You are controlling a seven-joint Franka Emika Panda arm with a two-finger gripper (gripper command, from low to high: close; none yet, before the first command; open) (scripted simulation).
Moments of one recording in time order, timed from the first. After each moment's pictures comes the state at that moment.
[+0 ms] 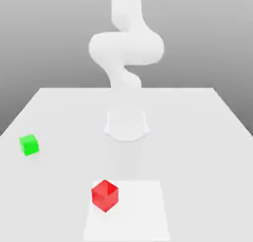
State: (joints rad) arm -0.01 -0.72 -0.02 -2.35 0.03 2.35 0.83
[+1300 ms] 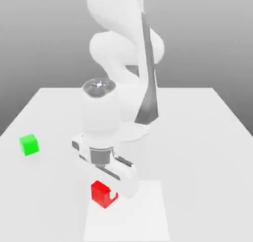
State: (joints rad) arm -0.12 0.09 -0.02 -2.75 0.00 2.84 1.34
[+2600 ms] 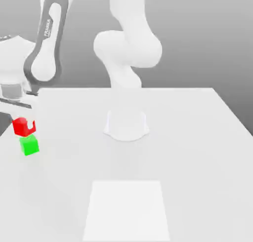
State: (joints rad) arm -0.58 0.02 -0.62 -2.81 0.08 2.82 -0.05
